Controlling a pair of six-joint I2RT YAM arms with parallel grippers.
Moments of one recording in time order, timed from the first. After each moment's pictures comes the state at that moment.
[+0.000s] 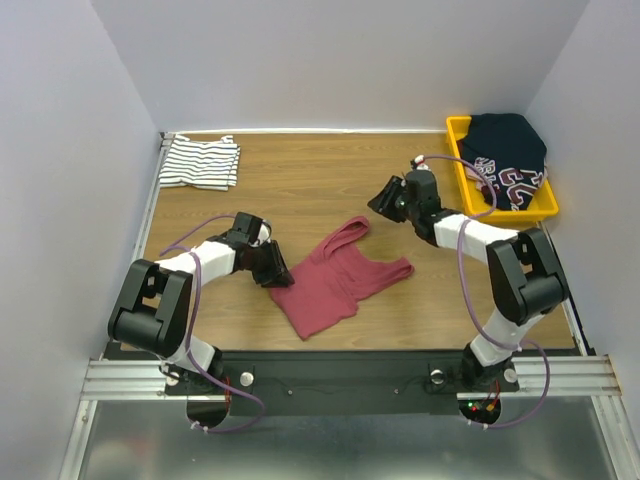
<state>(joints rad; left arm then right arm) -0.33 1.50 0.69 -0.31 0.39 -0.66 0.36 1.70 0.96 0.22 -0.11 0.74</state>
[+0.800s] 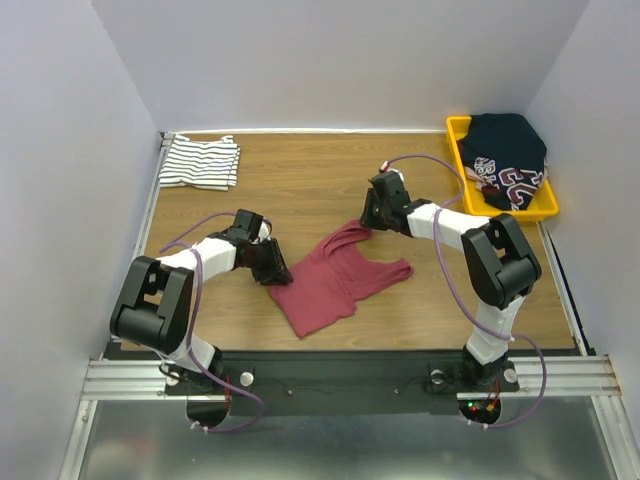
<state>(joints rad) -0.33 1.52 0.72 -0.33 0.37 -0.64 0.49 1.86 1.18 -0.10 0.11 0.59</state>
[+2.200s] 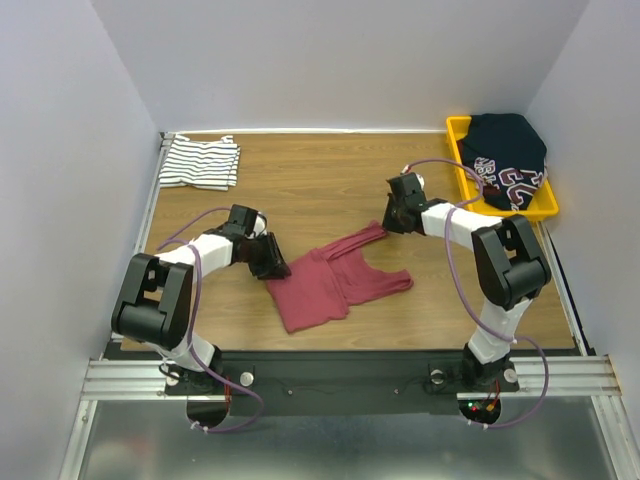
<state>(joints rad) -0.28 1.54 0.75 -0.31 0.39 -0.62 0.39 1.83 1.13 -0.19 0.16 0.58</state>
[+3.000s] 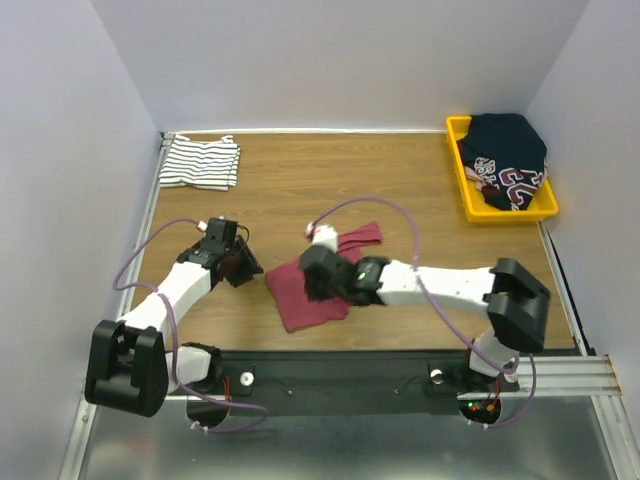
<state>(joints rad) -0.24 1.15 0.65 -0.46 0.04 -0.77 1.10 1.62 1.14 -0.36 0.34 0.73</state>
